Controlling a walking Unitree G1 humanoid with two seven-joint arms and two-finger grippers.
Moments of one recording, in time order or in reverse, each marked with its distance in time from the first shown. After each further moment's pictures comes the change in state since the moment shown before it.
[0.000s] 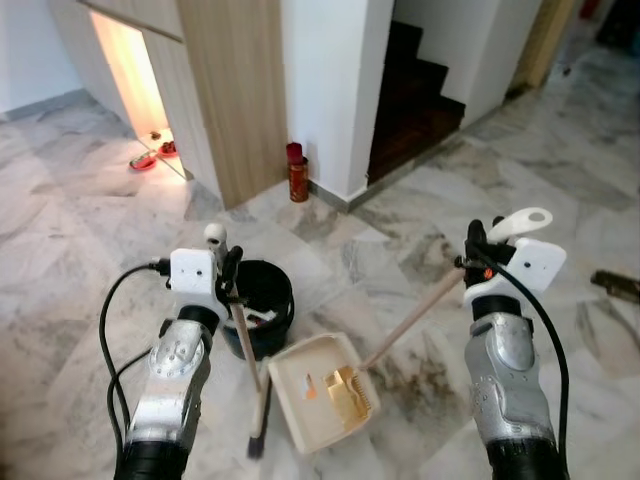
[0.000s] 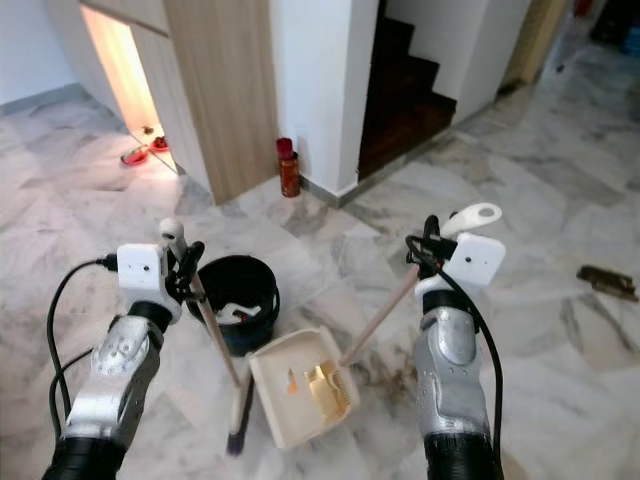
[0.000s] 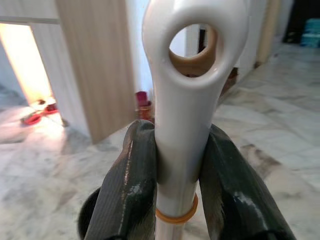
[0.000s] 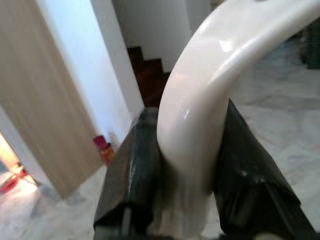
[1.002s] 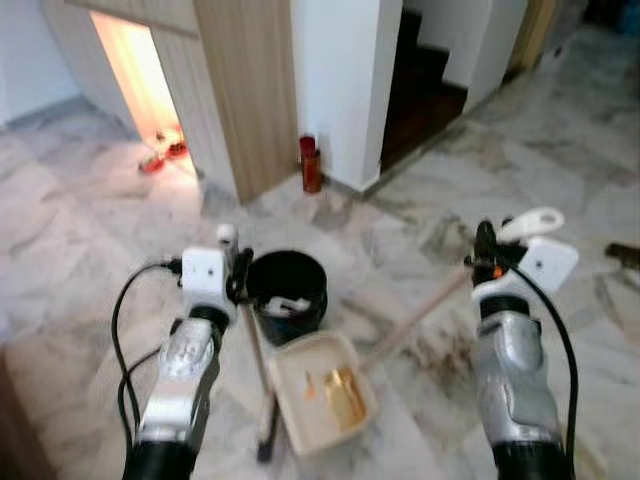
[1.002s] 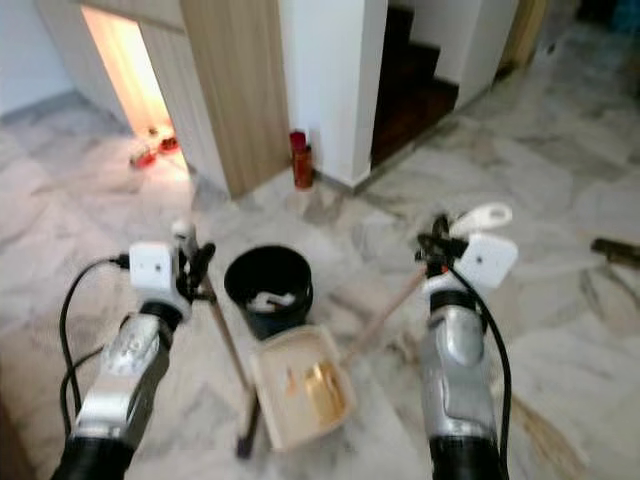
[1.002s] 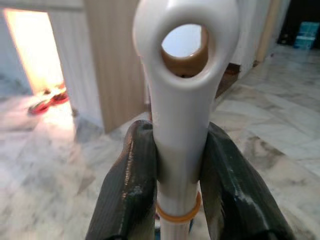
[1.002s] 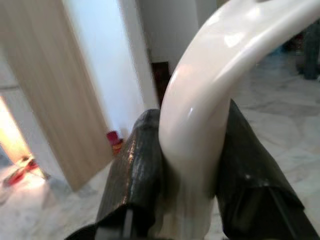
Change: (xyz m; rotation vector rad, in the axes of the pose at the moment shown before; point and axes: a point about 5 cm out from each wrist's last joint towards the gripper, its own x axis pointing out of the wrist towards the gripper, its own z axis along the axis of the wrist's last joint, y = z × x) left arm 0.000 -0.001 -0.001 -0.016 0.009 -0.007; right arm 0.003 -0.001 0.010 -0.015 -0.018 0.001
